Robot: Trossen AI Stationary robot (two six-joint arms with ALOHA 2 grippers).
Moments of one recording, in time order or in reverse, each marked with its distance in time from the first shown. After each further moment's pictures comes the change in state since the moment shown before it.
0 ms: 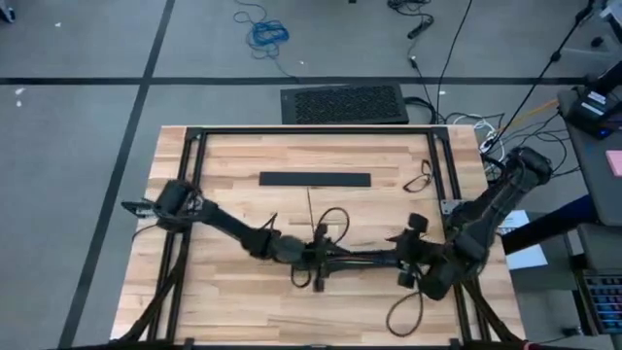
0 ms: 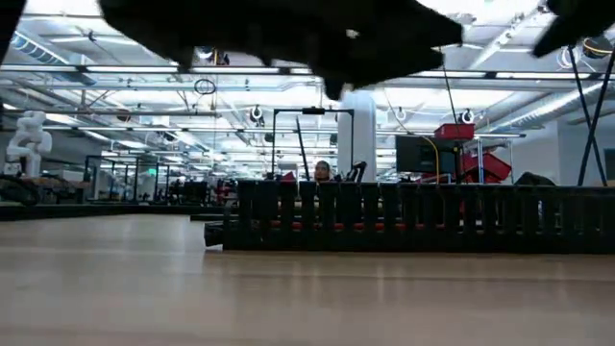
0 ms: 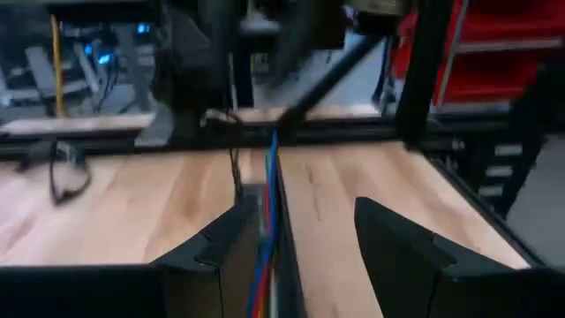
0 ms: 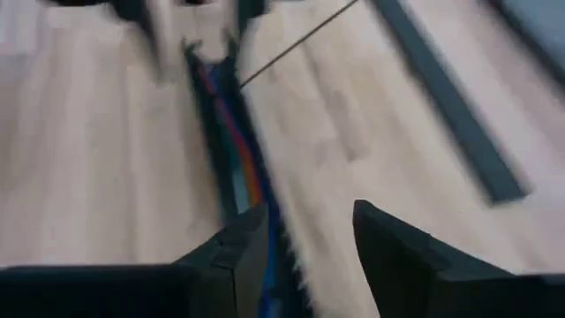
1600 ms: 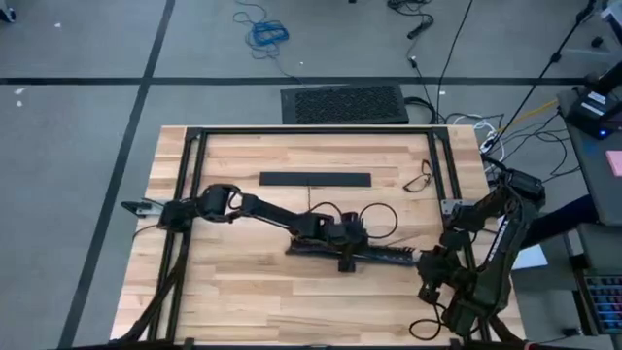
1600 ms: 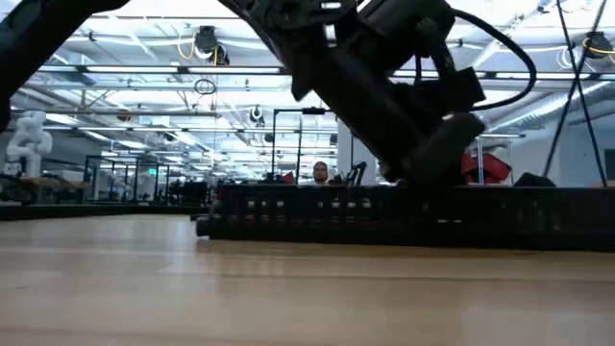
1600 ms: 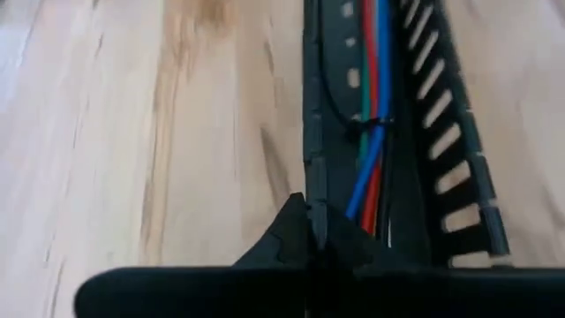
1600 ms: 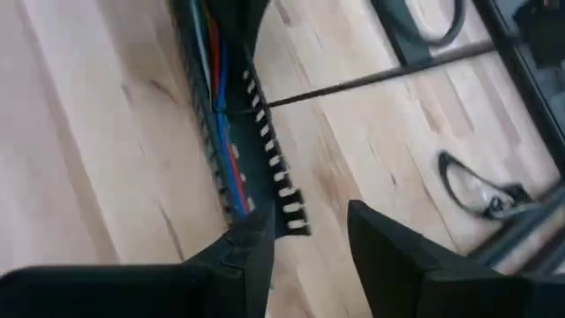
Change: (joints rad) left arm 0.125 0.333 0.595 -1.039 0.104 0.033; right arm 0.222 0.287 0.256 -0.643 -0.125 0.548
